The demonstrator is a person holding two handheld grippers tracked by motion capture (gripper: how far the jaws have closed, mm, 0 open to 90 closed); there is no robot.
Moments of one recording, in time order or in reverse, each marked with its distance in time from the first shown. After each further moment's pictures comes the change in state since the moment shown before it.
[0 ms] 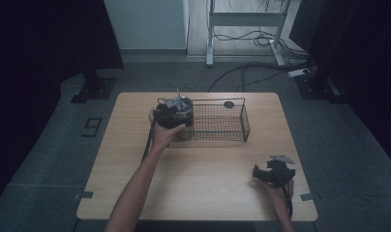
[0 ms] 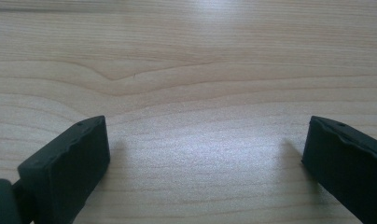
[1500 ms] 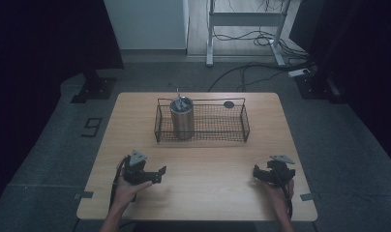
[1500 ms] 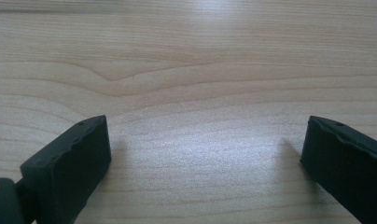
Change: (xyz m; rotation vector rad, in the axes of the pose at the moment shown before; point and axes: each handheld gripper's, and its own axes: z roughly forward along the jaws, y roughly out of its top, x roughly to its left) left arm 0.031 -0.157 -0.126 0.107 -0.130 0.026; right arm 0.000 0.000 0.000 -0.003 -0.004 0.006
